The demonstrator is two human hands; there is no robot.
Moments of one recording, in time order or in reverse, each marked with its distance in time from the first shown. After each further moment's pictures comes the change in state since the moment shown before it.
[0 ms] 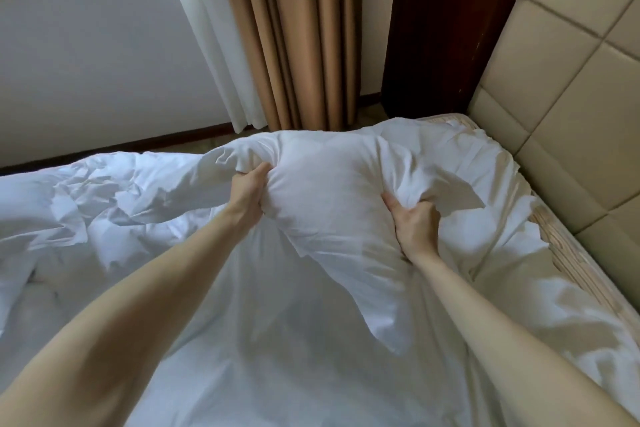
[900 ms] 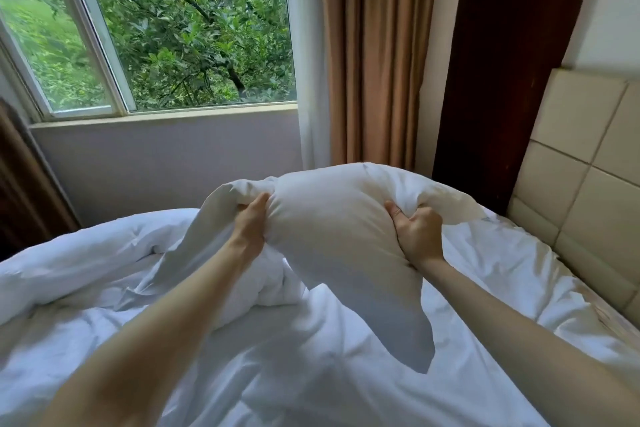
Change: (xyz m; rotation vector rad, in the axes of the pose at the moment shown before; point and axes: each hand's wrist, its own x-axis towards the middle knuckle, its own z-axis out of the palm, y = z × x) left_hand -0.259 0.121 -0.305 -0.254 0.079 0.309; right_hand -0.308 -0.206 0.019 0.071 -0.021 -0.586
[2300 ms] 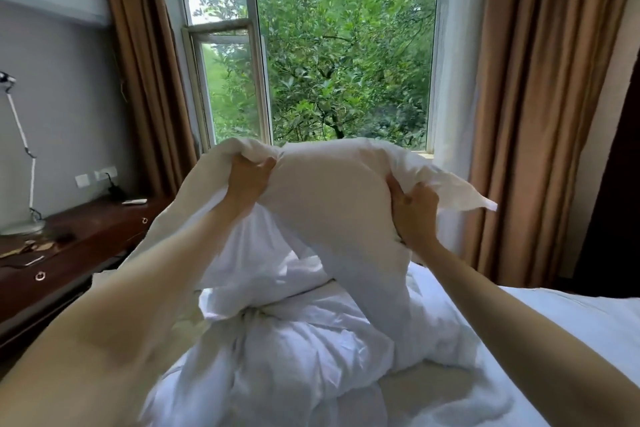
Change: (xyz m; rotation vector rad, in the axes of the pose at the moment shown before) left_hand 0.070 0.305 -0.435 0.520 0.271 0.606; right_hand -0.118 -0.336 0.374 0.161 -0.023 -0.274
